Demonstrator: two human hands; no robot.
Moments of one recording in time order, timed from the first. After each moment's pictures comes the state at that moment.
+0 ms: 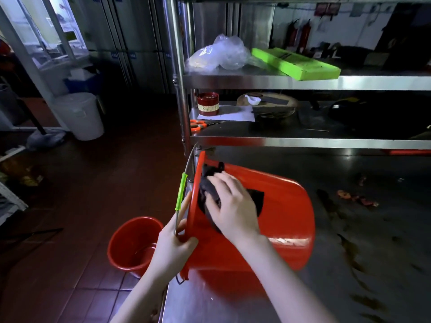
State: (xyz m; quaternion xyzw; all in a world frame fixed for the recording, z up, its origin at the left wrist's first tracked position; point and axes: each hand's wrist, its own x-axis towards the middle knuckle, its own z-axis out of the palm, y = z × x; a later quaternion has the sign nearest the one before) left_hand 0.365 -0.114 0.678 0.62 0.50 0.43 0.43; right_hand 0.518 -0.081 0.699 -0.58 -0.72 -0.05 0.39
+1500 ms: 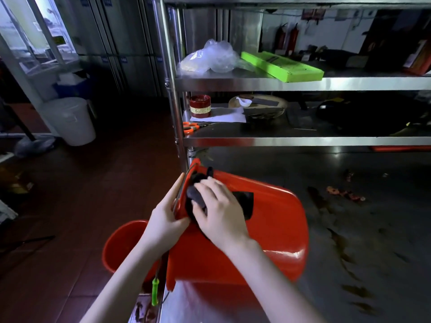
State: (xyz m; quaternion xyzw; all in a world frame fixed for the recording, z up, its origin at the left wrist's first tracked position) left_hand 0.358 -0.094 0.717 0.67 0.49 0.39 0.40; right_hand 0.505 -0.101 0.703 -0.56 -0.72 -0.02 0.39
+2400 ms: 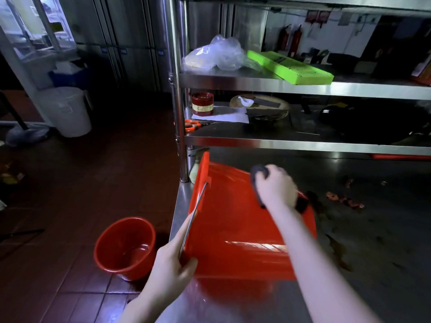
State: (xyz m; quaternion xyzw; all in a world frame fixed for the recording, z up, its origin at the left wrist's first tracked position) left_hand 0.357 -0.141 0.656 0.72 0.46 0.40 0.34; right_hand 0.611 -0.042 0.722 -0.81 -0.50 0.02 0.30
